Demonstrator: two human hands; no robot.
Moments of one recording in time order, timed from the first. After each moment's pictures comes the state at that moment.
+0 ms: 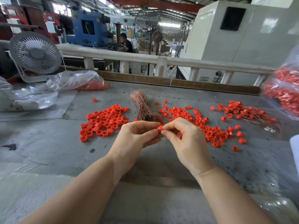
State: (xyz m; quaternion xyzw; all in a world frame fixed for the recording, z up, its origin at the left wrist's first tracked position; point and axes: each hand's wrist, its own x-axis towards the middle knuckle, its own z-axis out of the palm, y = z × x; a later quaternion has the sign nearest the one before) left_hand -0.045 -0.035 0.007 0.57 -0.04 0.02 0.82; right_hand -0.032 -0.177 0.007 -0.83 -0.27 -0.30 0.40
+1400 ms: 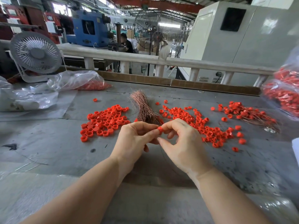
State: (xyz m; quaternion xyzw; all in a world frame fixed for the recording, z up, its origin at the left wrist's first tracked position) left_hand -0.049 -0.037 0.004 0.68 -0.03 0.09 0.73; right_hand -0.042 -0.172 0.008 -0.85 -0.24 -0.29 0.36
